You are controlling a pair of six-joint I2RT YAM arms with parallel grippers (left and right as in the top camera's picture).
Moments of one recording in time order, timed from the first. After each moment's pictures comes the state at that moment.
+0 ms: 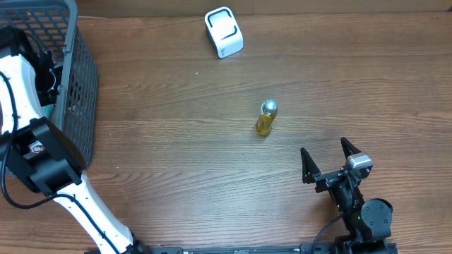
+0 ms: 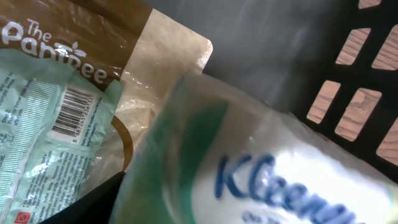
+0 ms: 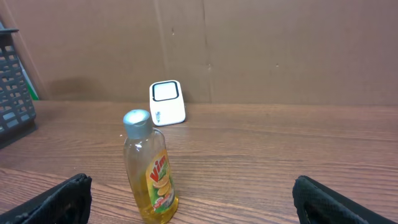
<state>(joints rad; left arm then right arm) 0.49 2.31 2.15 -1.24 0.08 0.06 0.13 0.01 0.02 -0.02 -0.15 0.10</state>
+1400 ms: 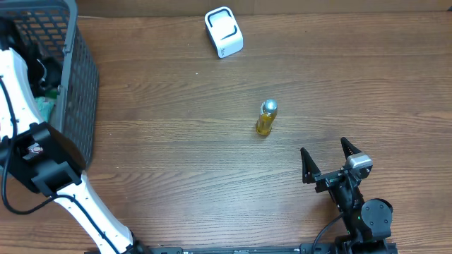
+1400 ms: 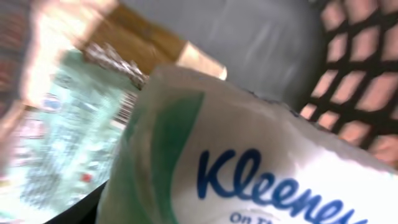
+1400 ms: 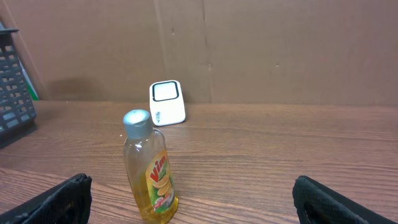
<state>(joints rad) 0.49 2.29 2.32 -1.33 0.03 -0.04 0.13 0.01 0.02 -0.02 -0.15 0.10</state>
